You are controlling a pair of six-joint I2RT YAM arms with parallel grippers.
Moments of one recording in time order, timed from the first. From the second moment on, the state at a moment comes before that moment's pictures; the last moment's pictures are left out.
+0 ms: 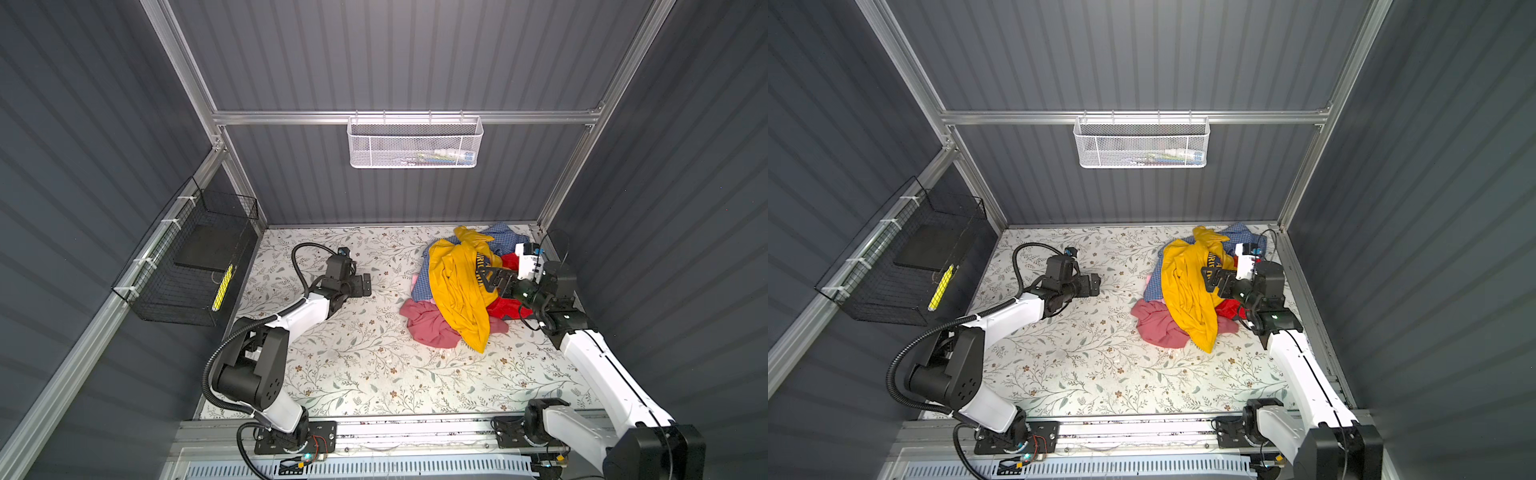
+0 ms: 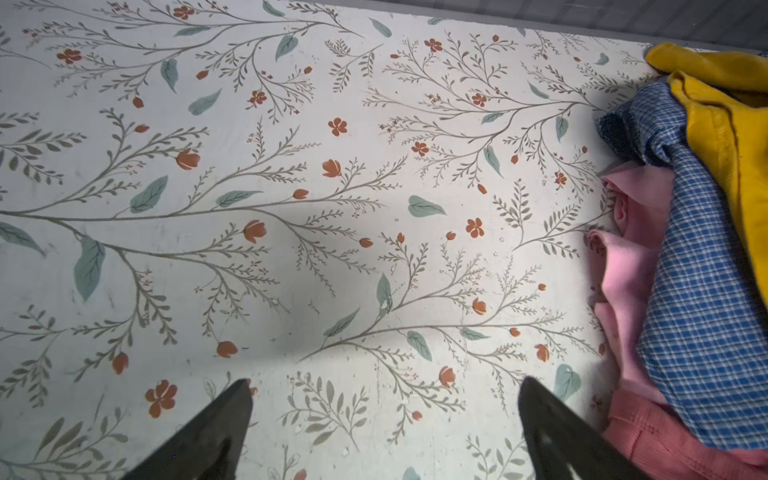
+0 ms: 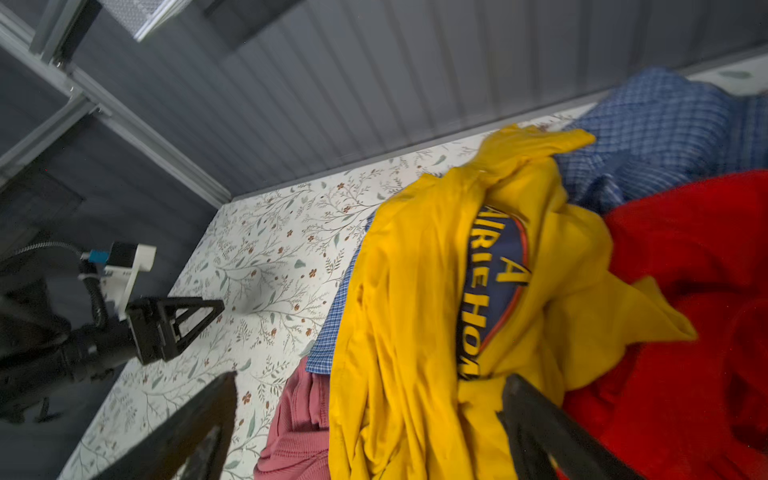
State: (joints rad) left arm -0.37 1.60 0.94 -0.06 -0.04 -0.27; right arm 0.09 1.04 0.77 -0.15 -0.40 0.30
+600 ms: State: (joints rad) left arm -0.37 1.63 0.96 -0.07 -0.03 -0.29; right arm 0.65 1.39 1.17 -0.73 -0.05 -0.17
